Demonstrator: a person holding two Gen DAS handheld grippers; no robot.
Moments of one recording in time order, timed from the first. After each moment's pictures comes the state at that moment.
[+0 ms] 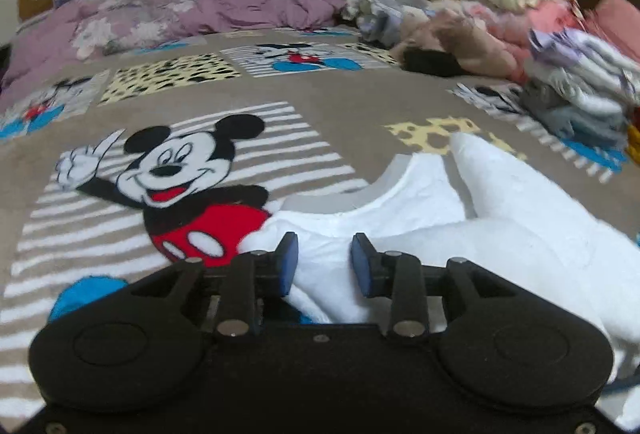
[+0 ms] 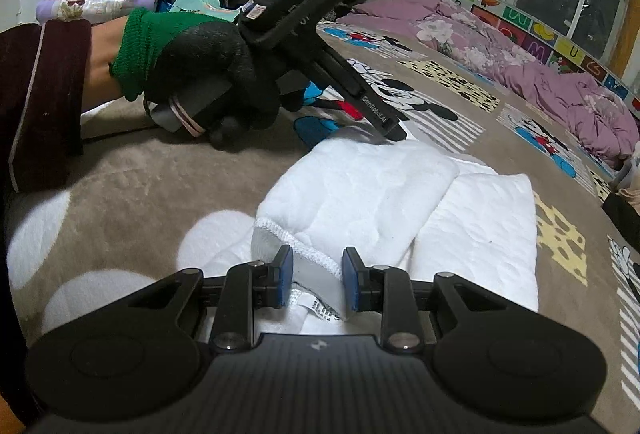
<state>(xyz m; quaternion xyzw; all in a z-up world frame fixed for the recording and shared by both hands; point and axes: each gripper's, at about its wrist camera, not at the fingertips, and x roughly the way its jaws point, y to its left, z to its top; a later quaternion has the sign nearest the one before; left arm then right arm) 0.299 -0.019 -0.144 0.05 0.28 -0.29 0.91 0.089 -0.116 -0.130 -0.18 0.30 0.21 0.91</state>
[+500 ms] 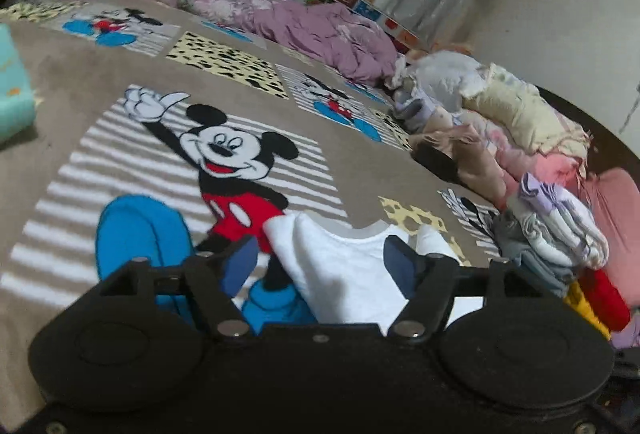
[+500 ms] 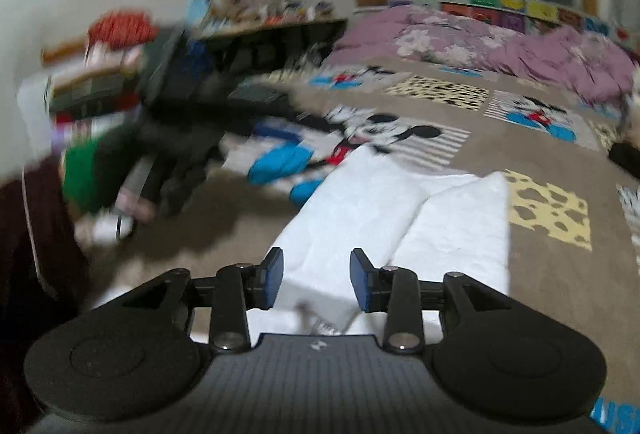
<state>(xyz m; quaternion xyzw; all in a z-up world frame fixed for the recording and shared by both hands) 0.251 0.056 -0.109 -0.17 0.30 -0.25 0.90 0.077 -0.196 -0.069 0.03 0.27 0.23 0.93</state>
